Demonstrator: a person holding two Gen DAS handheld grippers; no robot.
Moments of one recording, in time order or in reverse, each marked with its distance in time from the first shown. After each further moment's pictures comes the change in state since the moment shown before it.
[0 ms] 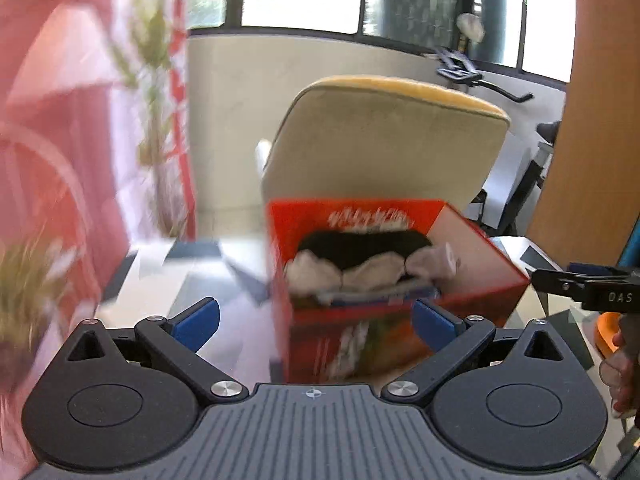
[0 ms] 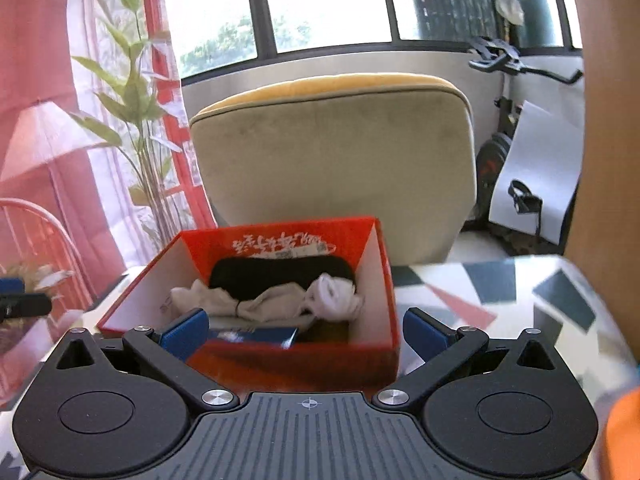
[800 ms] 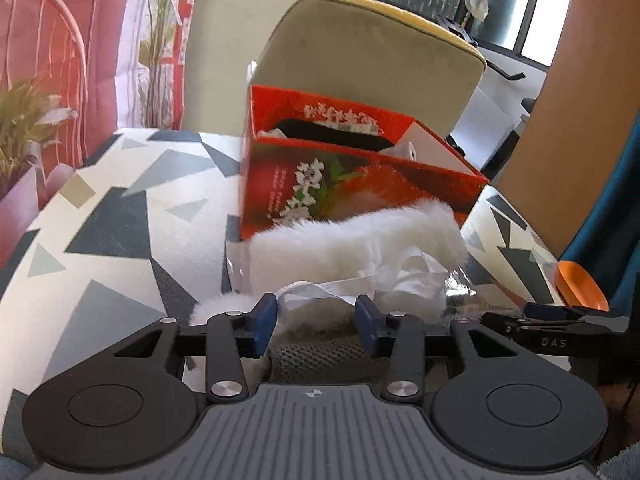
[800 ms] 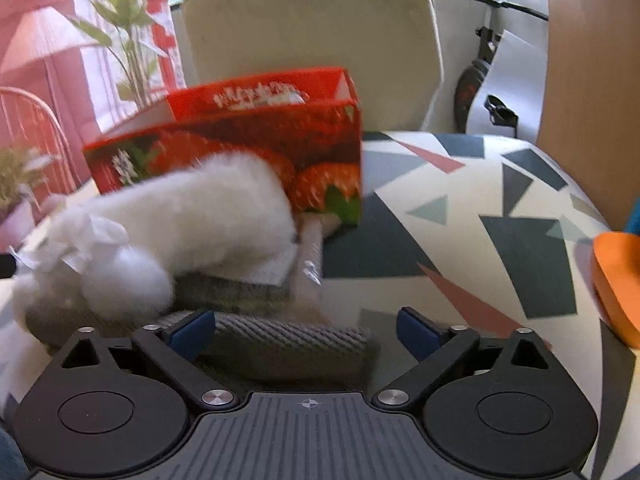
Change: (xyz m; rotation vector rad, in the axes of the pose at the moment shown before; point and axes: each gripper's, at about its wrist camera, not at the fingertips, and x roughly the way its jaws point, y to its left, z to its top) left arm -0.021 -0.018 -0.104 -0.107 0.120 -0.093; right arm -0.029 -0.011 -0.143 -0.012 0.215 -0.078
